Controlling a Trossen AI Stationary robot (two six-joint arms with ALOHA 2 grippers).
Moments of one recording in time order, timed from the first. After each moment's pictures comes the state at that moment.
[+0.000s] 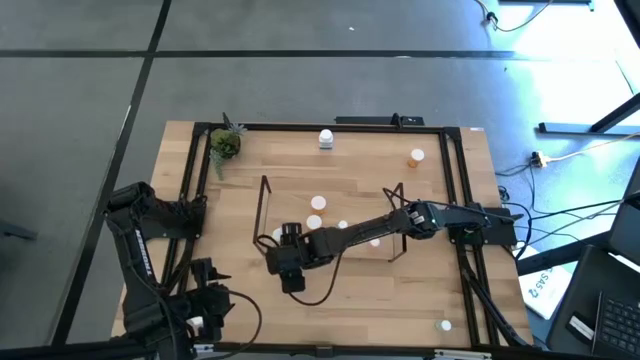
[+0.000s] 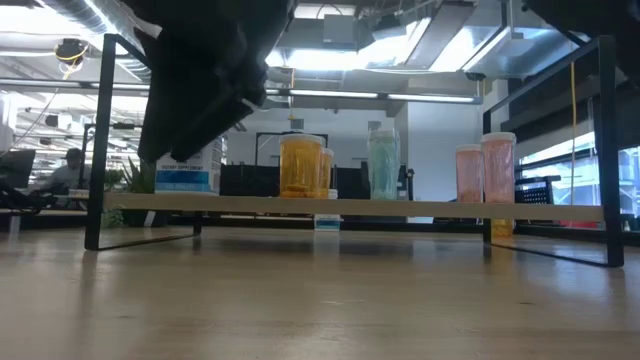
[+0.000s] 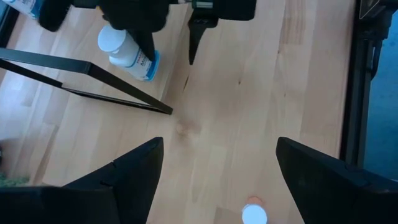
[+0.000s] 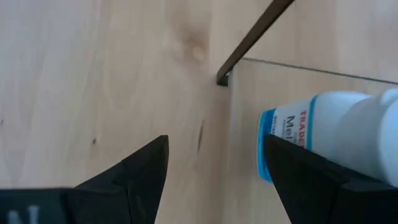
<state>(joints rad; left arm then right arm) -1.12 1.74 1.64 -1.52 -0.64 -1.33 0.28 2.51 2.35 -0.89 0.23 0.13</state>
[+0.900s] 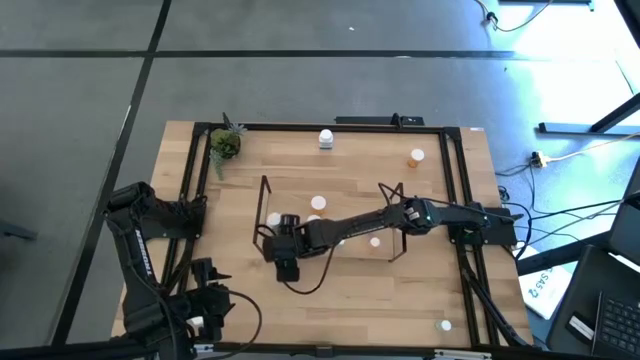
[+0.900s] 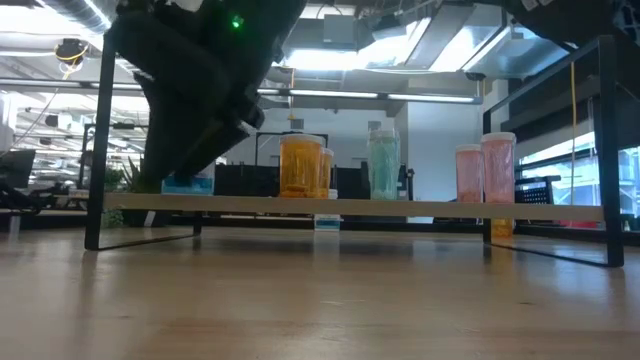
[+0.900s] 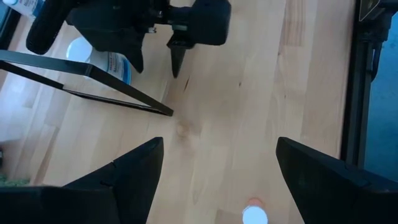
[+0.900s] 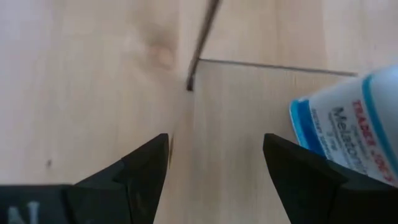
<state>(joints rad) -1.12 1.74 1.64 -1.52 -0.65 -1.33 0.23 2.54 2.35 -0.85 0.22 0.14</state>
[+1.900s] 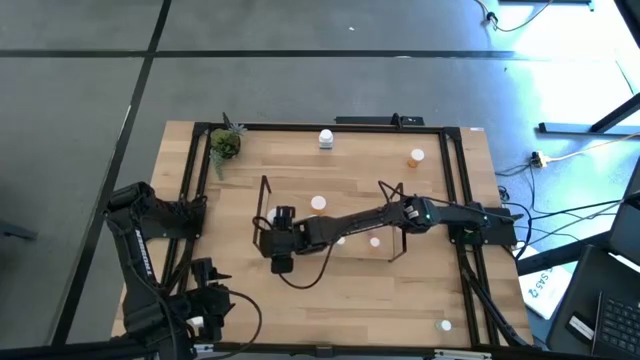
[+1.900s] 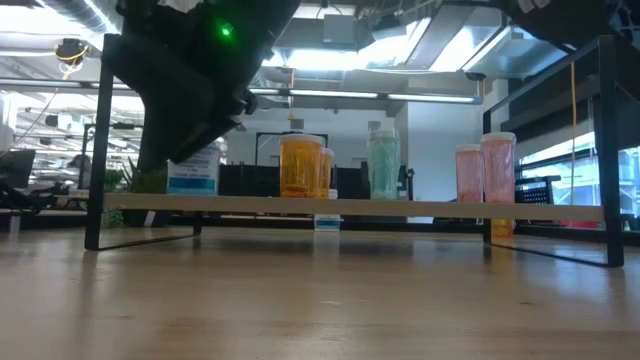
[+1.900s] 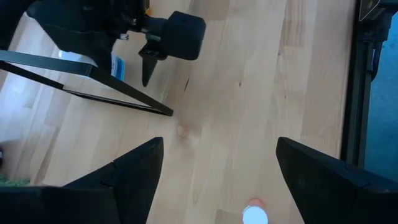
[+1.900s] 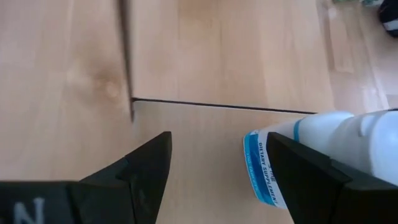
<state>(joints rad) -1.12 1.74 1.64 -1.53 -0.65 -1.33 0.21 2.54 2.35 -0.77 0.38 0.06</state>
